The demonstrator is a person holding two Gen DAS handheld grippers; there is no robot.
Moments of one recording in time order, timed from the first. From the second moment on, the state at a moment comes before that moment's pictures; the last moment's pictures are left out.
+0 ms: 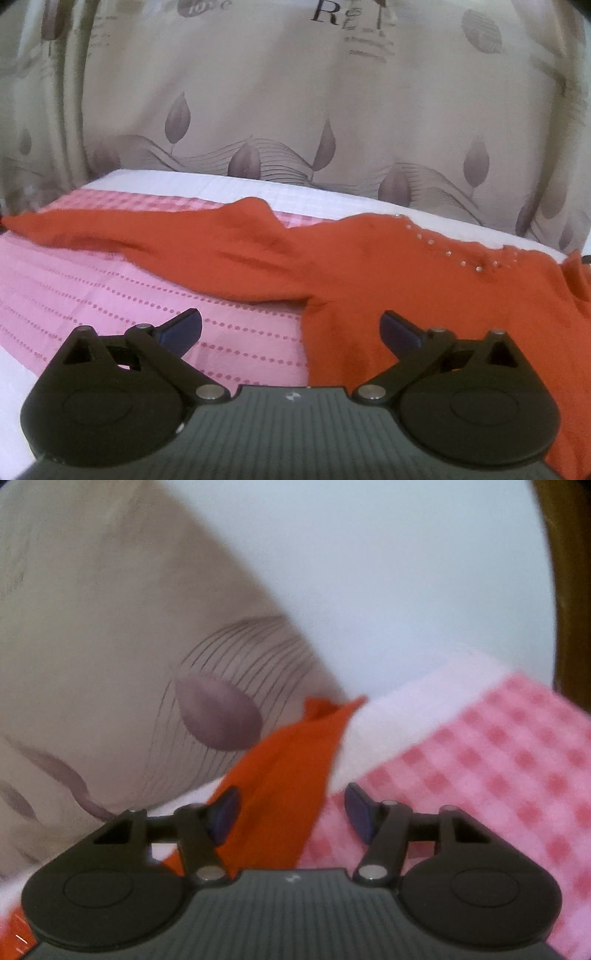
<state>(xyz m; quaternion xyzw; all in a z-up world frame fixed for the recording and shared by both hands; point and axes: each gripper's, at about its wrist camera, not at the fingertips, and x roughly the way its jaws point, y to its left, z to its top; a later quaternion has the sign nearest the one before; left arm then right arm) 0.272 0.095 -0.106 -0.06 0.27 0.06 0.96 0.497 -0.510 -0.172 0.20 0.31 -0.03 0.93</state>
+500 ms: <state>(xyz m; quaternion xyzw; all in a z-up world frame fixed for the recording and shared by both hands) 0.274 0.108 -0.110 -0.10 0.29 0.08 0.95 0.355 -0.553 -0.153 0.22 0.22 -0.17 0.94</state>
